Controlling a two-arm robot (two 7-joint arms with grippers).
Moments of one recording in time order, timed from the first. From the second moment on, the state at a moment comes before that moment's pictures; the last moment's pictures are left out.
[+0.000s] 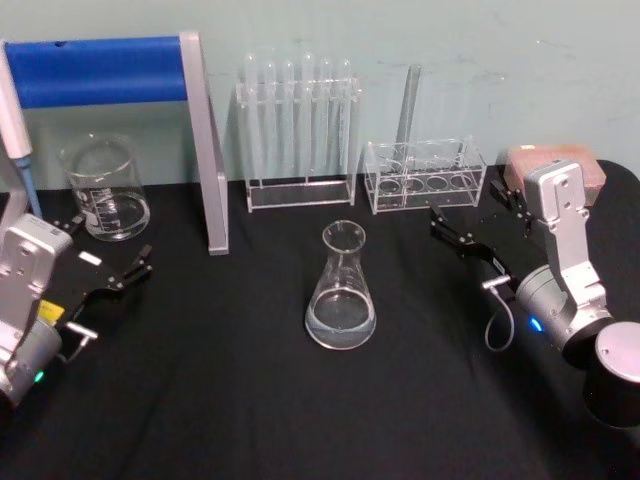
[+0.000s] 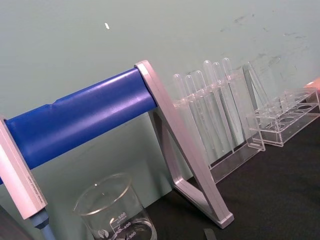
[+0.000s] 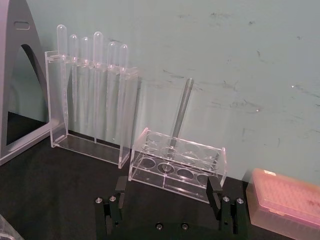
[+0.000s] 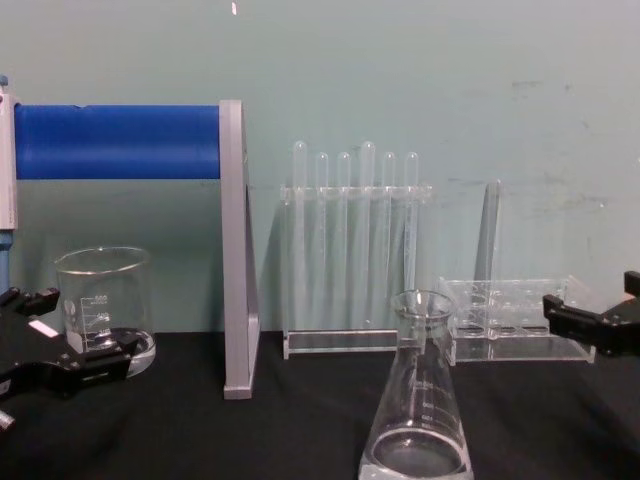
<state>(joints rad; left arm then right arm) -0.20 0.60 0.45 -1.41 -0.25 -0.12 0.03 0.22 0.30 -0.25 -1.36 0.14 -0.04 0.09</state>
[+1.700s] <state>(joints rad) -0.20 0.60 0.45 -1.41 -0.25 -0.12 0.03 0.22 0.30 -0.25 -1.36 0.14 -0.04 0.09</state>
